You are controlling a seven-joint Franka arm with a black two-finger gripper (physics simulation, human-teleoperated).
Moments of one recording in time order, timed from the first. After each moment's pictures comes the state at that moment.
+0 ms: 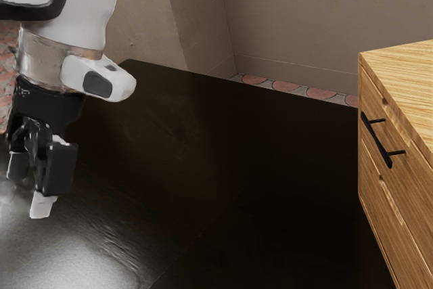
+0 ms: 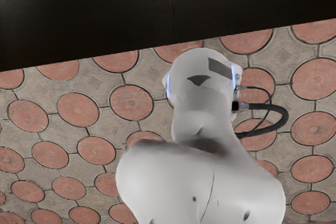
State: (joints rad) arm -0.51 -0.18 0.25 -1.43 0.14 0.66 -0.01
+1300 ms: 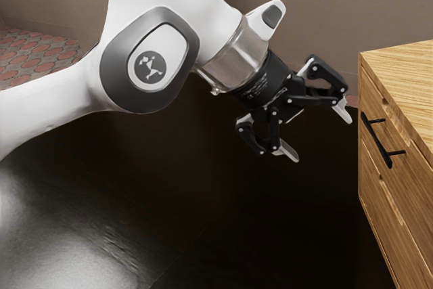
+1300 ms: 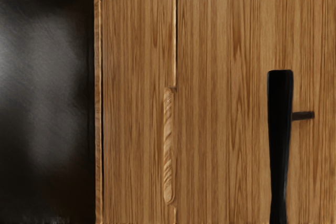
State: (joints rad) arm -0.70 -0.06 0.35 -1.67 -0.37 2.12 -0.93
